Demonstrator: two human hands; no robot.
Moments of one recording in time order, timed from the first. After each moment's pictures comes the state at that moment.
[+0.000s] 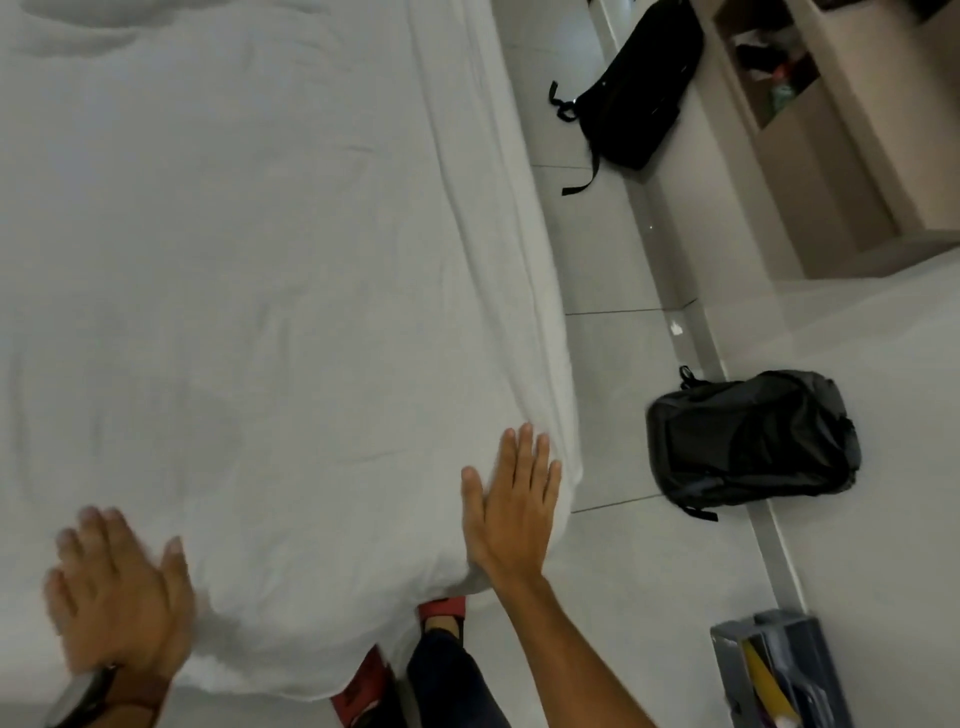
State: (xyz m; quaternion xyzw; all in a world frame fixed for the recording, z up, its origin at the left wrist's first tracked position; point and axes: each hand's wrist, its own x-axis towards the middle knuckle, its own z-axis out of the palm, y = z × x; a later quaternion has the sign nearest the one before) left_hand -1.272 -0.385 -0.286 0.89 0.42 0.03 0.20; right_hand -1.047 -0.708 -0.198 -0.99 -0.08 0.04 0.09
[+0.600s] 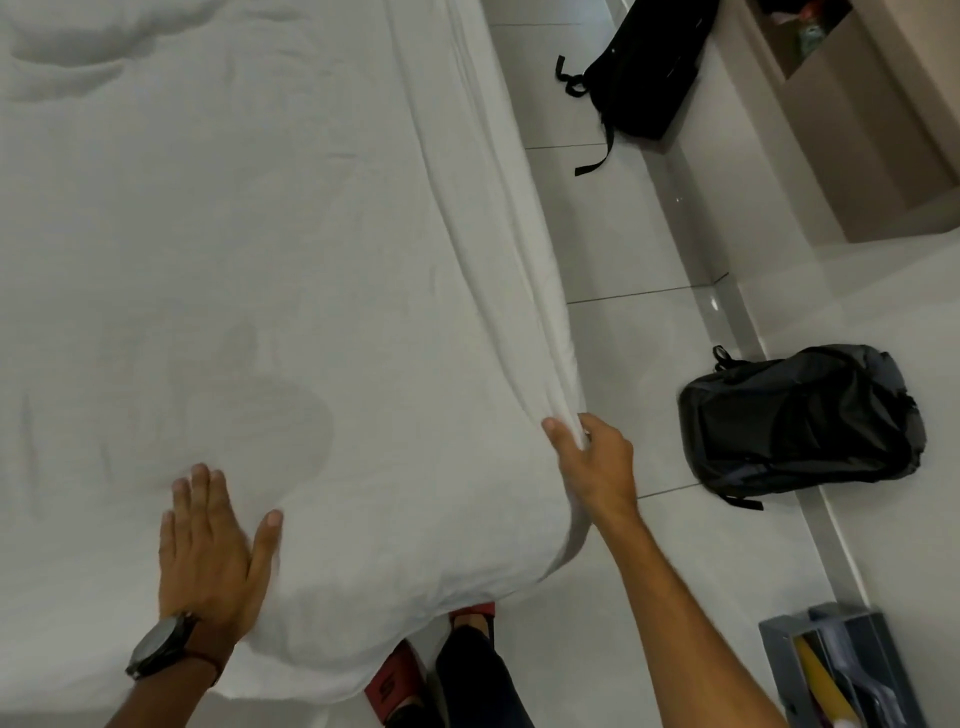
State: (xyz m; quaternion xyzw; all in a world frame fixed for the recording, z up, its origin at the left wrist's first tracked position) left_hand -1.188 -0.423 -0.206 0.92 0.34 -0.10 0.16; right_hand -0.943 -0.776 -0.156 -0.88 0.10 0.18 0.42
